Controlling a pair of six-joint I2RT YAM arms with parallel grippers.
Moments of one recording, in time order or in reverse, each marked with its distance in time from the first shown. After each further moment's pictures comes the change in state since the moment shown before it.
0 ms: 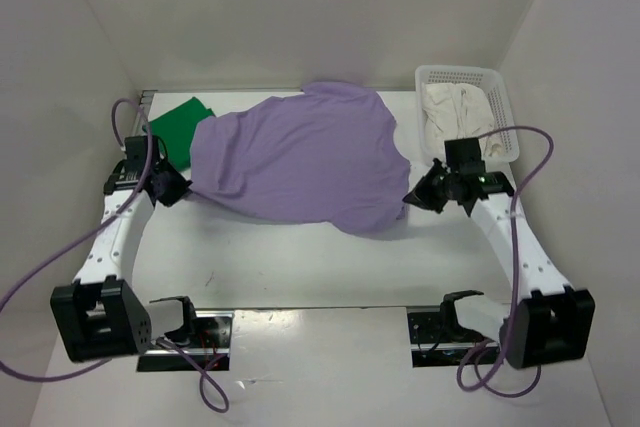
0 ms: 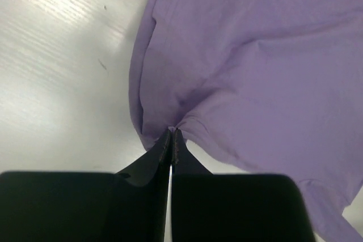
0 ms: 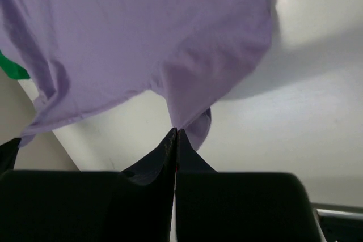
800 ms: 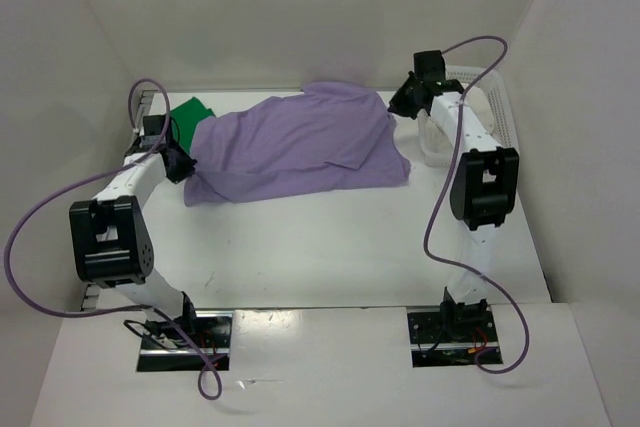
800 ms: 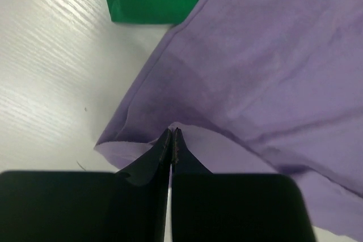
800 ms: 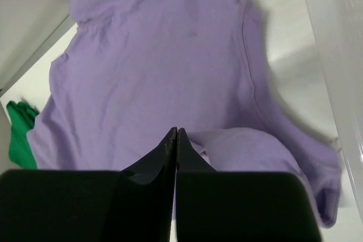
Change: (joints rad) left arm 0.002 0.439 0.157 0.249 -0.085 -0.010; right arm 0.000 0.972 0.937 0.213 0.148 -0.084
